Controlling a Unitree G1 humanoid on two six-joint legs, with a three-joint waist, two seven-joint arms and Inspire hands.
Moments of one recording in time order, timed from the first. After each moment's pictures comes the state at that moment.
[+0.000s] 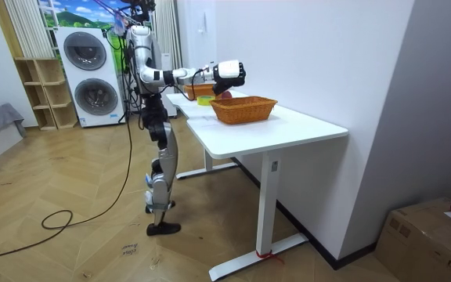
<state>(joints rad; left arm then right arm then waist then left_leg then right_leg) 0.27 0.20 0.23 1.08 0.32 0.10 0.21 0.07 -0.38 -0.22 -0.01 -0.34 0.08 -0.15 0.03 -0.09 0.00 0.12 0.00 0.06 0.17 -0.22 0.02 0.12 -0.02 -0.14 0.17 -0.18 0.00</state>
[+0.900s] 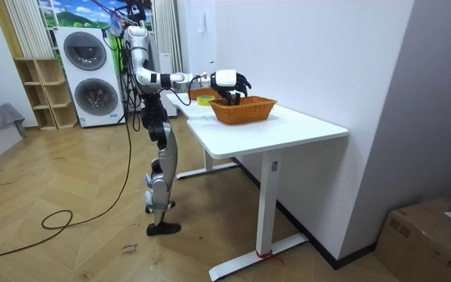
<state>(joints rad) 0.27 0.20 0.17 1.06 0.32 0.12 0.23 0.11 -0.38 -0.14 0.03 -0.35 0.08 -0.15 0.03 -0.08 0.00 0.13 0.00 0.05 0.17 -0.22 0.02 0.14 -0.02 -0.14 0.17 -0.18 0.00</state>
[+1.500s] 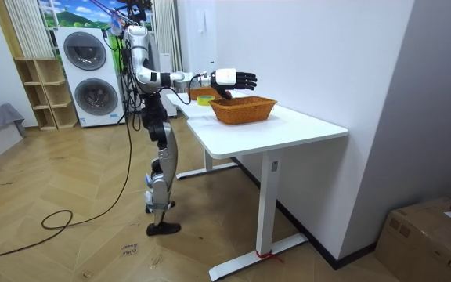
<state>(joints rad) 0.26 0.20 0.17 1.06 0.32 0.12 0.23 0.11 -0.38 -0.14 0.03 -0.35 0.08 -0.15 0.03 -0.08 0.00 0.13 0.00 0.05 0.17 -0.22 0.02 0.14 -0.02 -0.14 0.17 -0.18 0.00</state>
